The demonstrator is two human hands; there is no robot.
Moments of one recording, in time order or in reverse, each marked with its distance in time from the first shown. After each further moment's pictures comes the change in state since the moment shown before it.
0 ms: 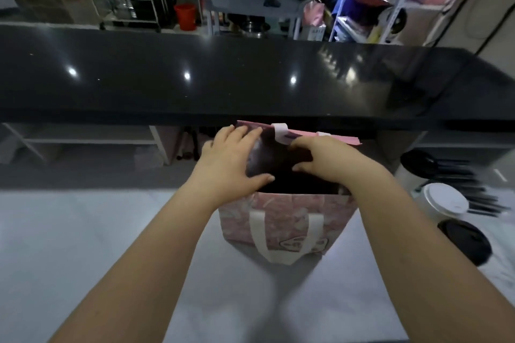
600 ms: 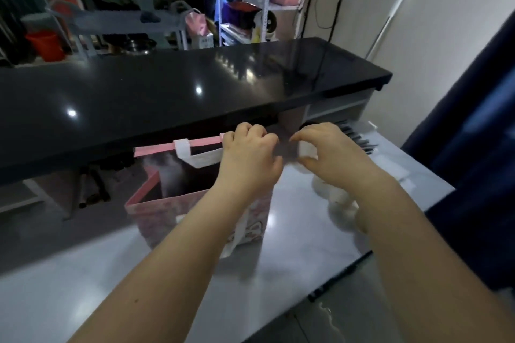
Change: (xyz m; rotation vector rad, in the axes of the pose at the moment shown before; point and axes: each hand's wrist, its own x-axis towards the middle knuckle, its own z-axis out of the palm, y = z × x) left_hand 0.024 0.159 0.033 -0.029 0.157 0.449; right_hand -0.154 0.066 -0.012 0.013 0.480 0.237
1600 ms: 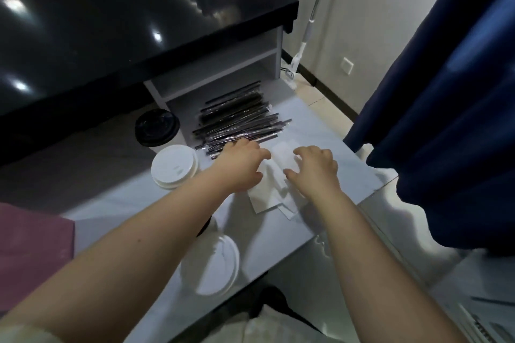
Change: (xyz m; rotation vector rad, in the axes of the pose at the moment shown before) left_hand 0.215 0.252 0.301 0.113 -0.732 0.170; right_hand -0.008 0.450 0.096 0.112 -0.187 0.575
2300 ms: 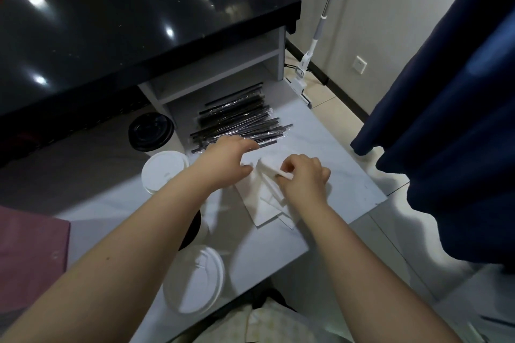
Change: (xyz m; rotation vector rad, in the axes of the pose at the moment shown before) left_hand 0.008 -0.016 -0.013 -0.263 0.034 -0.155; right_hand 0.012 0.003 0.027 0.259 0.113 -0.012
